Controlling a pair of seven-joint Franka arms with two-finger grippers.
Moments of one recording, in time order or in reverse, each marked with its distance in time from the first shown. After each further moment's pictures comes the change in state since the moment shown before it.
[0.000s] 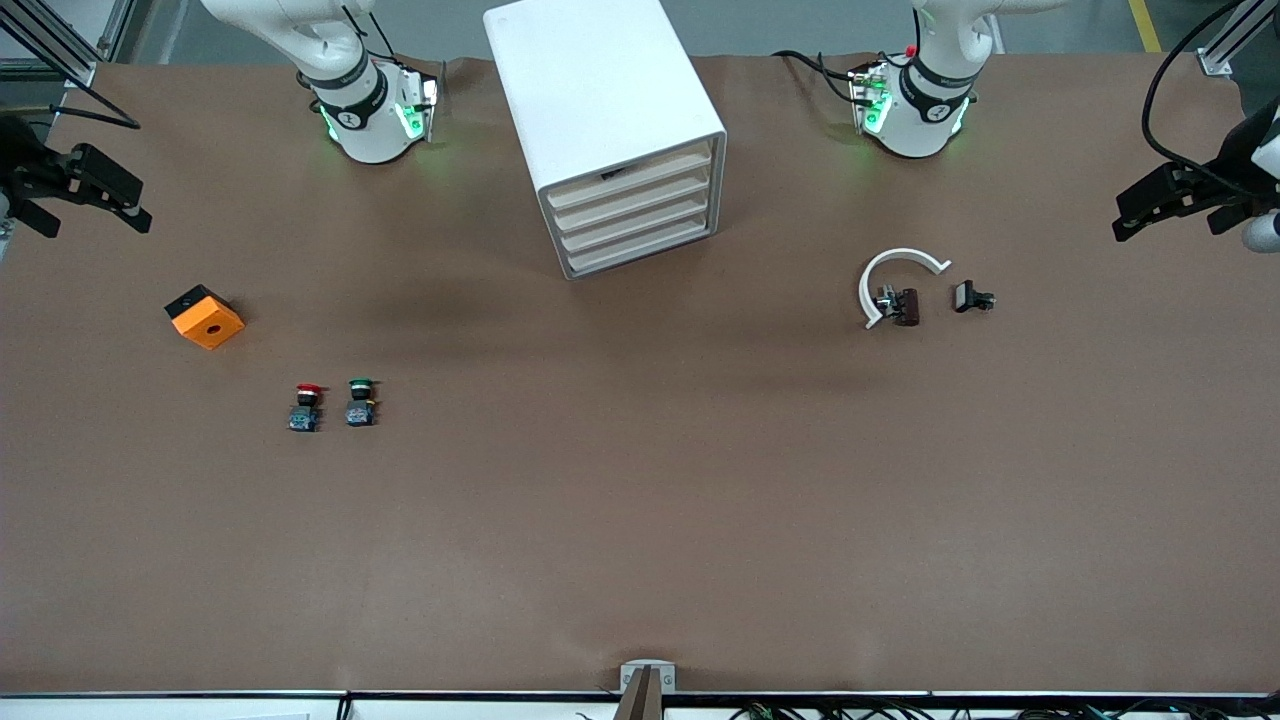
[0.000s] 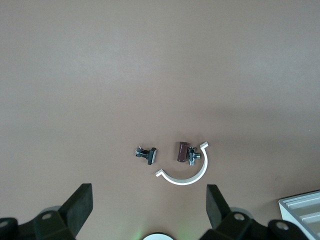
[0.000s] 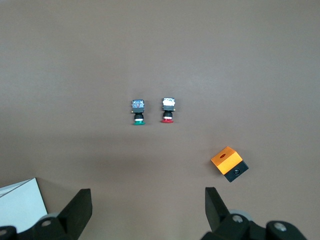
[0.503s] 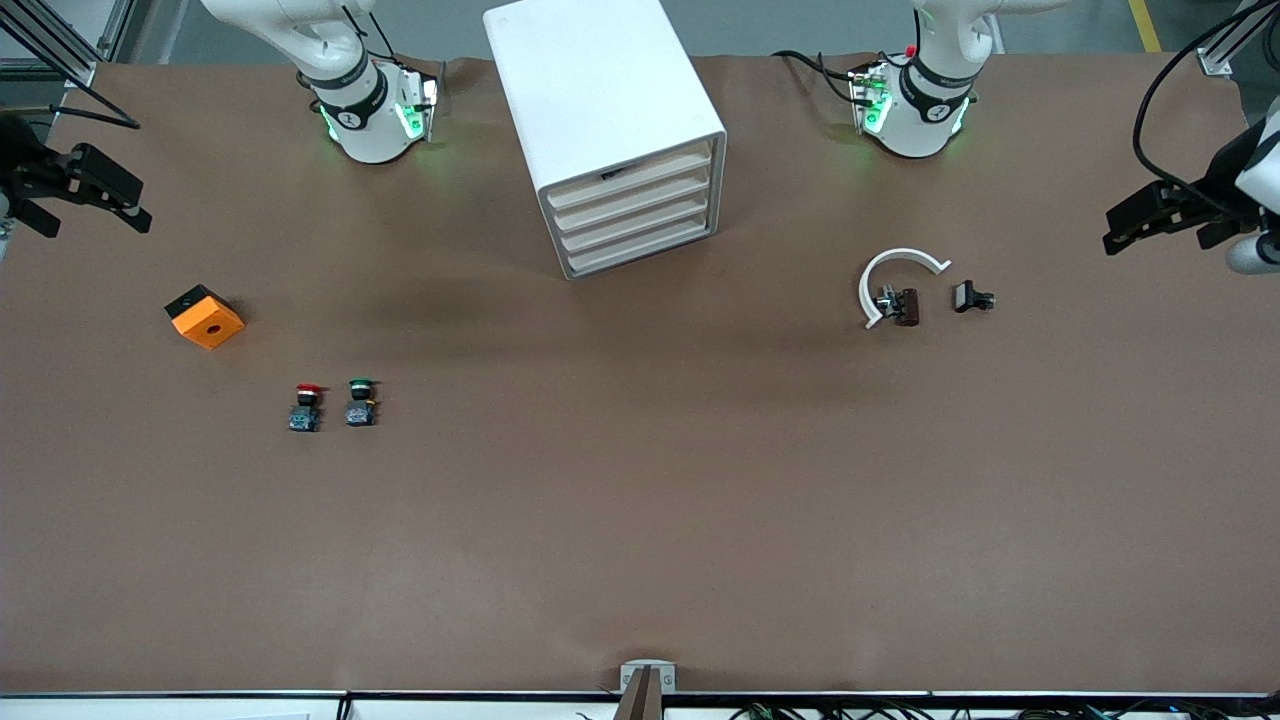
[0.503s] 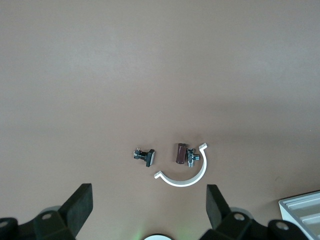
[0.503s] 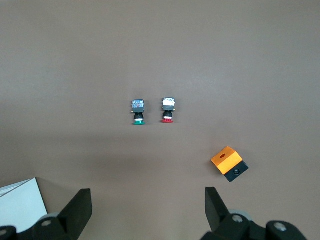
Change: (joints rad) left arm -0.010 0.067 -0.007 0.037 0.000 0.000 0.000; right arm 0.000 0.000 0.000 0.000 0.000 0.000 0.000
